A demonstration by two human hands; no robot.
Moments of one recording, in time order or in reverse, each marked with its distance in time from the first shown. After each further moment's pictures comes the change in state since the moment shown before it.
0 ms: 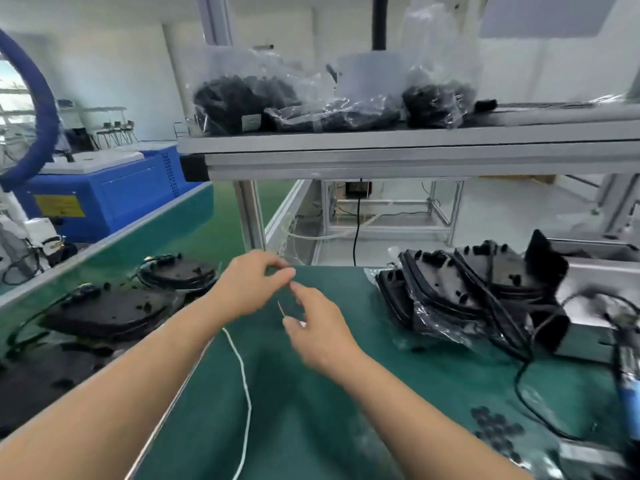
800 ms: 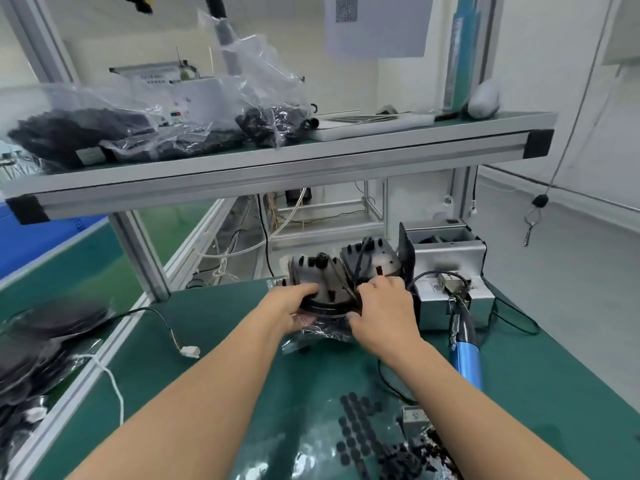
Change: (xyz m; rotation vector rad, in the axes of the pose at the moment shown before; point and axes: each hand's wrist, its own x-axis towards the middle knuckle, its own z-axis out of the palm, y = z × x) left_hand 0.057 0.188 0.173 -1.021 -0.304 -0.728; right_hand -0.089 0.141 -0.195 -0.683 0.331 0.310
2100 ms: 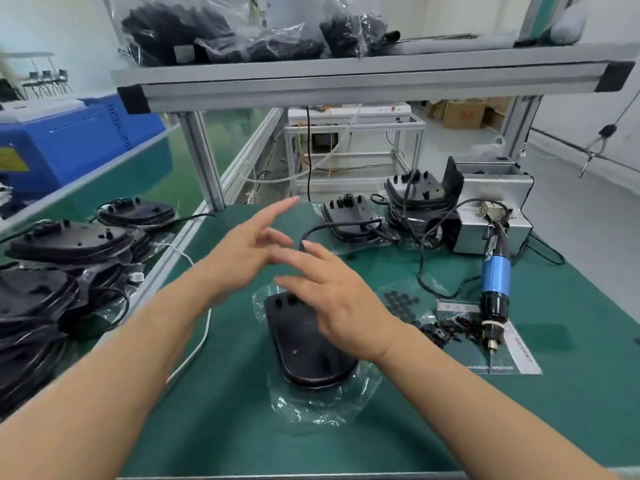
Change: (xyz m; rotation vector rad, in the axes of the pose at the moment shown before) left_hand -0.169 -0.053 -0.170 0.432 -0.175 0.656; right_hand -0.144 -0.123 -0.001 0.367 0.130 -0.939
